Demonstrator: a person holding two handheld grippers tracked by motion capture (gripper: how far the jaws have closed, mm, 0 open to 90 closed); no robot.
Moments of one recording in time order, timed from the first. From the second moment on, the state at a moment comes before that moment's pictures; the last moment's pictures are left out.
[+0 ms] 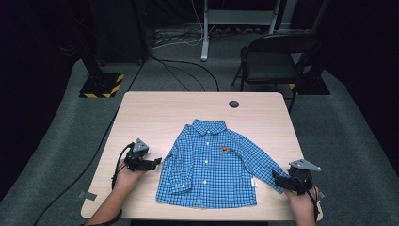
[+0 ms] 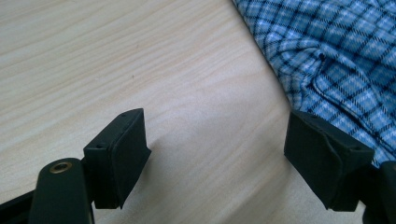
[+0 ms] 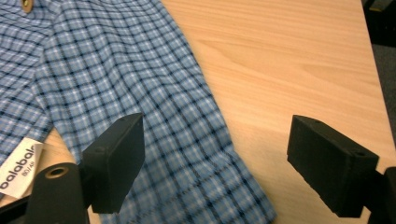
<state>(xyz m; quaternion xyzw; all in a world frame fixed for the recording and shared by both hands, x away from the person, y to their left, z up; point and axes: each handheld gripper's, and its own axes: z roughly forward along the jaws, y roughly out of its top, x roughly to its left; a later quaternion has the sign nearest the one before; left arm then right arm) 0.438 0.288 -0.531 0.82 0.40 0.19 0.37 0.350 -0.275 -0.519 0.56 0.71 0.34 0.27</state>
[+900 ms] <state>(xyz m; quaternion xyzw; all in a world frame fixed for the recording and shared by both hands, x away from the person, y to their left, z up) 0.447 0.283 -0.525 0.81 0.40 0.18 0.39 0.337 -0.277 -0.528 0.58 0.71 0.32 0.24</state>
